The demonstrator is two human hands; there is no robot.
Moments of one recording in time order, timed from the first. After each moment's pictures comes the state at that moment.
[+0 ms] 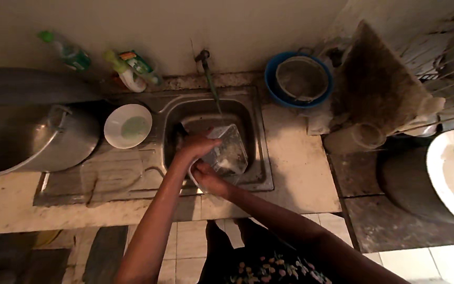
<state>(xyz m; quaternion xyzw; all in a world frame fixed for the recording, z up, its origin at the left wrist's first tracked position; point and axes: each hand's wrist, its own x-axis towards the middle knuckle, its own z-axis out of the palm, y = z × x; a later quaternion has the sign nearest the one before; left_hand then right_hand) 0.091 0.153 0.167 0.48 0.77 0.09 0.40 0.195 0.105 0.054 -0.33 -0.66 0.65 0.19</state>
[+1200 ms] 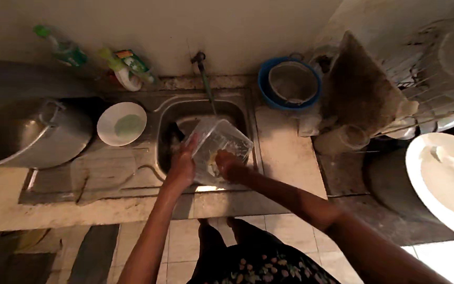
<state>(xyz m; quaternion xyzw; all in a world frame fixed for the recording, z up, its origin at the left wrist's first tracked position) 0.089 0.089 0.123 0.56 0.76 0.15 0.29 0.280 0.155 0.012 -0.33 -0.90 0.28 -0.06</state>
